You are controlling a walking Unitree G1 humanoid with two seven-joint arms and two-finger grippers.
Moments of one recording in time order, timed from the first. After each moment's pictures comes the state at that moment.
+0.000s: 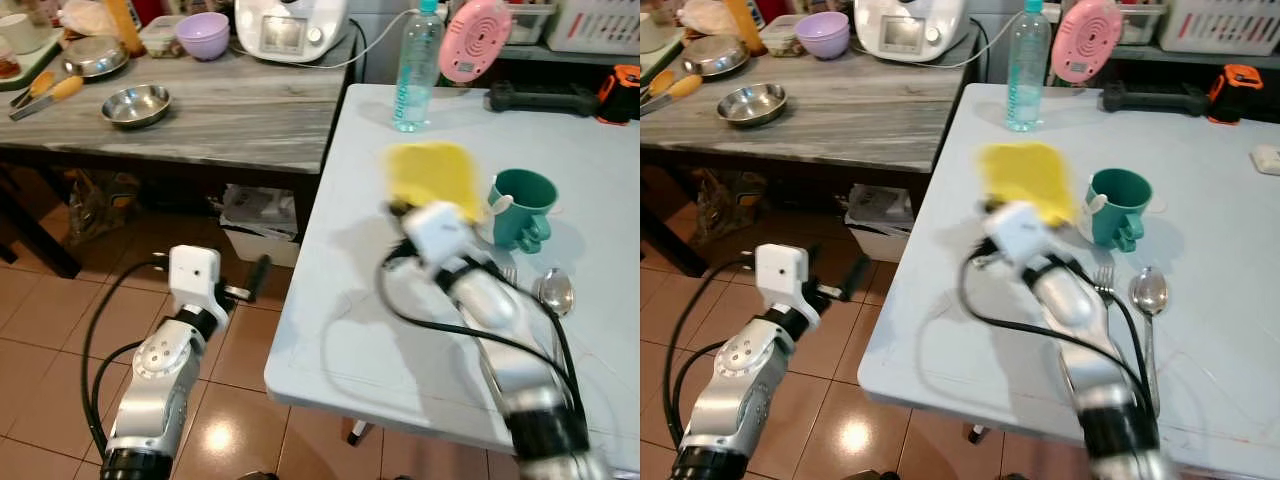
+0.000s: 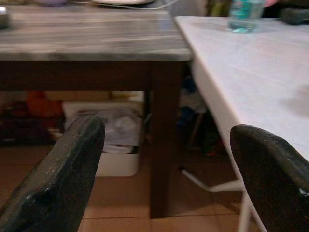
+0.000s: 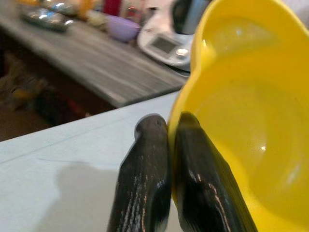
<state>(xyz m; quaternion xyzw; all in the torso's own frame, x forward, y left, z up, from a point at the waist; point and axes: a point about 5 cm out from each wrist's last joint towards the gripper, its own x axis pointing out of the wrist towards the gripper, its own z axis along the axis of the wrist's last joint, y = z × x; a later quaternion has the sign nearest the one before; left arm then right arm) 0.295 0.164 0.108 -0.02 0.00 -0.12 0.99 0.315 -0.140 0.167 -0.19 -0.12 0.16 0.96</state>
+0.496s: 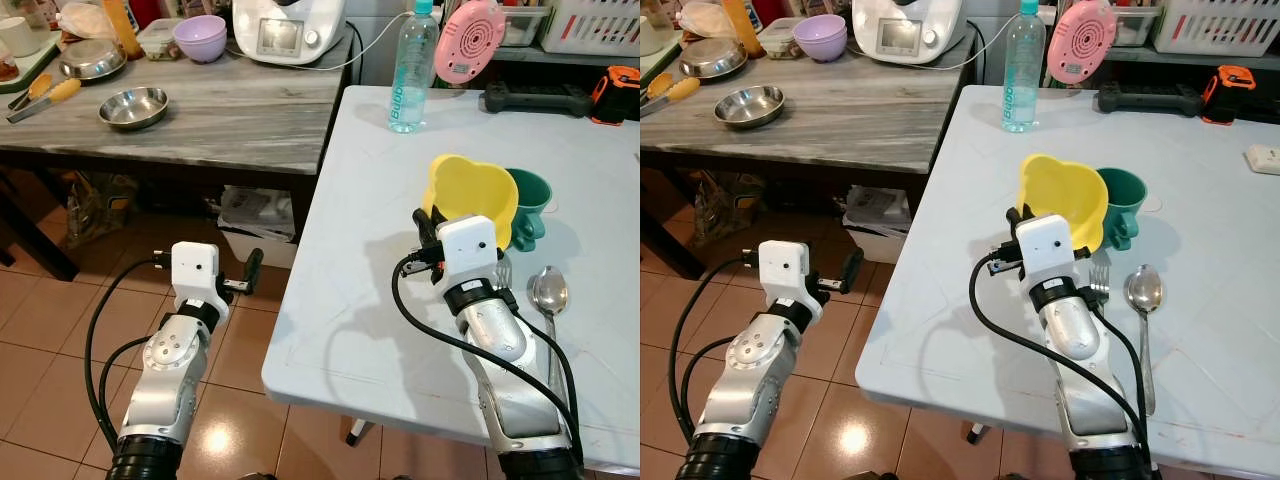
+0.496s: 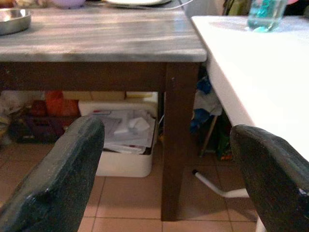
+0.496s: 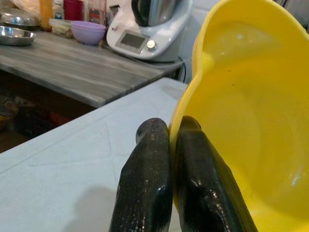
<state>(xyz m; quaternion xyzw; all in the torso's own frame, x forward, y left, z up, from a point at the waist) 0.305 0.160 0.103 -0.01 0.01 -0.08 1.00 0.294 -0.139 0.164 -0.12 -0.10 0.10 0.98</state>
